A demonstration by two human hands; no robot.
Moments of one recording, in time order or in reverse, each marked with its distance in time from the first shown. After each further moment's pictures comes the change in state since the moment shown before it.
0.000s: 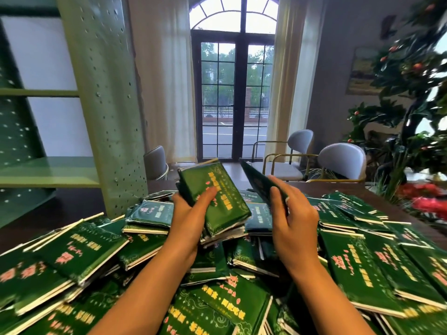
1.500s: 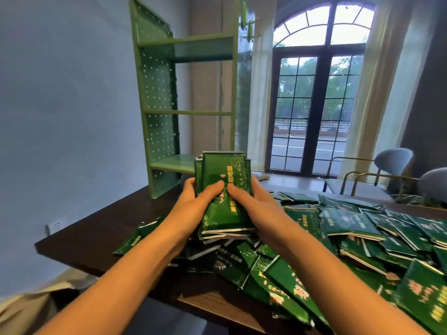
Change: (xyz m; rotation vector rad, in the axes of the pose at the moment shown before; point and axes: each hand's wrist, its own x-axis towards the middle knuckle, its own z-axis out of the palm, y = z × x) left_hand -0.122 0.114 -0.178 0.189 0.083 0.143; right_hand -0.029 -0.216 0.083 1.048 -0.945 0.546
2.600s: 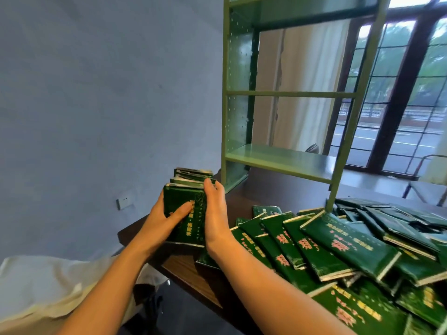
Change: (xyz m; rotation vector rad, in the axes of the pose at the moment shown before) left_hand 0.048 -0.054 -0.250 0.309 0.297 0.128; right_hand 0.161 0.137 0.221 0.402 0.073 0.143
